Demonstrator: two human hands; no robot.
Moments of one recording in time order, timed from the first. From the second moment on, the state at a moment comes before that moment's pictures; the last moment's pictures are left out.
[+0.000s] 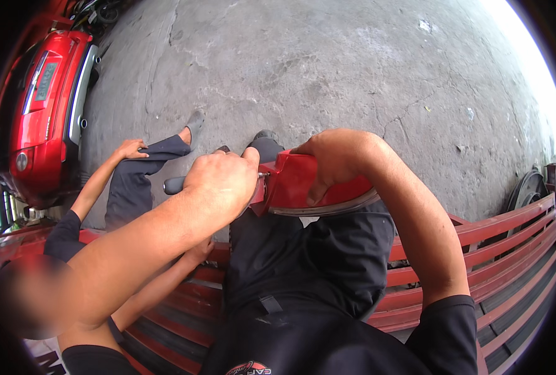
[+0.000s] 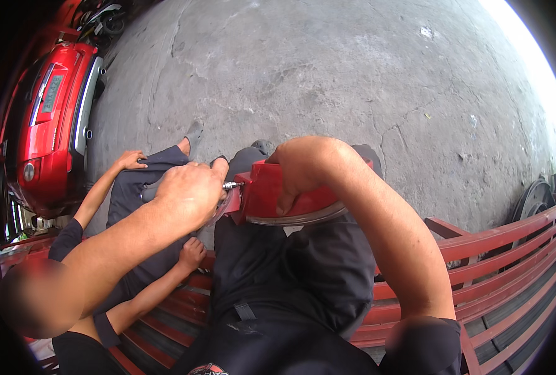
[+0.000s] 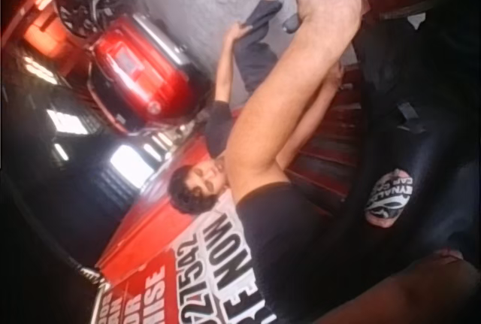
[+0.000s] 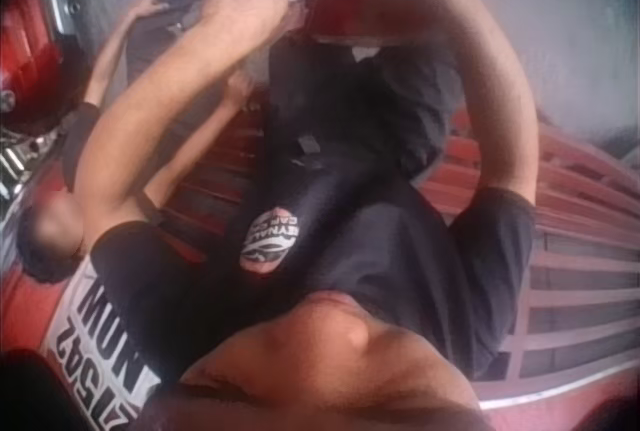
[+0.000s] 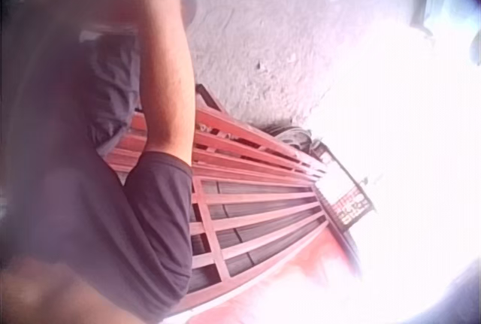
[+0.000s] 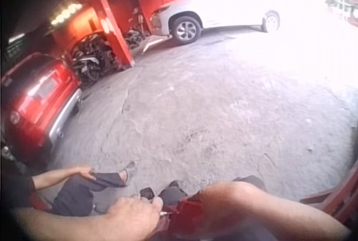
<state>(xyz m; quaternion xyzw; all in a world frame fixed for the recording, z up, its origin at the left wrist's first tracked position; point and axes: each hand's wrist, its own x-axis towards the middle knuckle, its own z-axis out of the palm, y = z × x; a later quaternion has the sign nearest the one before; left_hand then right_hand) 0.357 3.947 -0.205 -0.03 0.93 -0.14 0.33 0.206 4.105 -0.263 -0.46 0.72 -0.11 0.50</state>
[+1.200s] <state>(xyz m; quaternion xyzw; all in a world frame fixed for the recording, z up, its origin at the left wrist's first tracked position) 0.365 3.922 -0.221 0.03 0.97 -0.06 0.23 0.208 4.104 -0.265 -0.45 0.72 -0.11 0.51</state>
